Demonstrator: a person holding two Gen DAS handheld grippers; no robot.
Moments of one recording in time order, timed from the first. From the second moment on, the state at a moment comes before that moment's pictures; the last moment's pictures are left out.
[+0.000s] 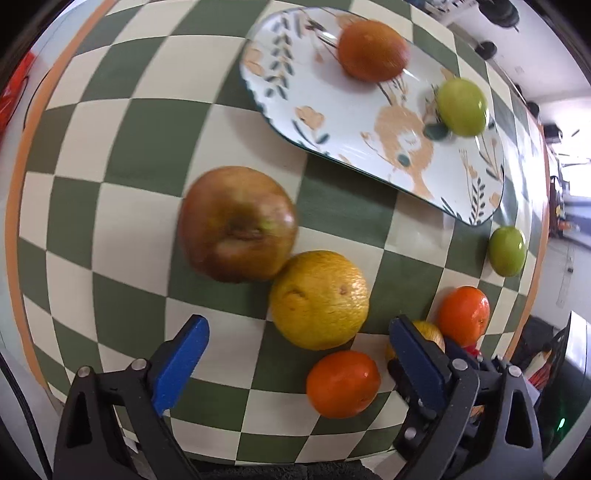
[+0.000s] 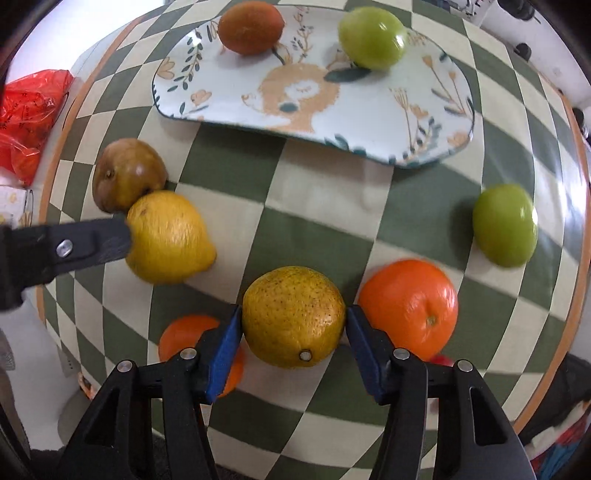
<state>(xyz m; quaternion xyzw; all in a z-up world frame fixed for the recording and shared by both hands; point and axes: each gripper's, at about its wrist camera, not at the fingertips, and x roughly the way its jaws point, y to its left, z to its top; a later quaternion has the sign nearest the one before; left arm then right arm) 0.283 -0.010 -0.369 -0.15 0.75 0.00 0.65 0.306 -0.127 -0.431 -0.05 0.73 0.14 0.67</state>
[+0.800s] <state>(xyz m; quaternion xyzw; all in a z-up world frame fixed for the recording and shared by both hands) 0.257 -0.029 -0.395 -0.04 0.75 -0.02 0.66 0.280 -0.189 -0.430 0.05 0.74 0.10 0.66</state>
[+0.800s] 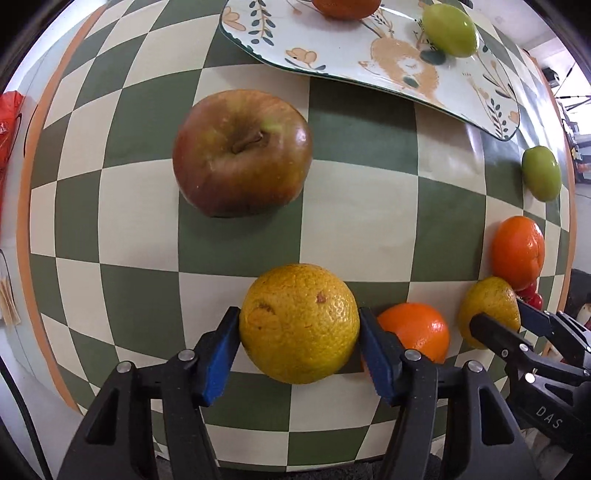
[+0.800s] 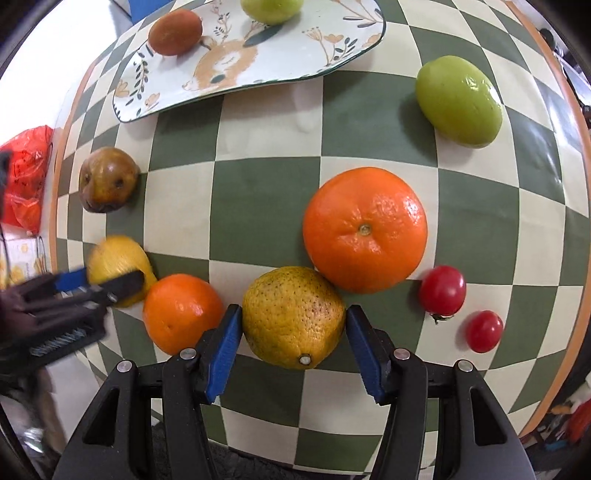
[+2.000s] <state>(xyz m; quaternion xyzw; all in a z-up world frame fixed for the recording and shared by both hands) 0.420 -0.016 -0.344 -0.11 0.73 -0.04 0.67 0.465 -0.137 -0.399 0.10 0.69 0.11 0.71</state>
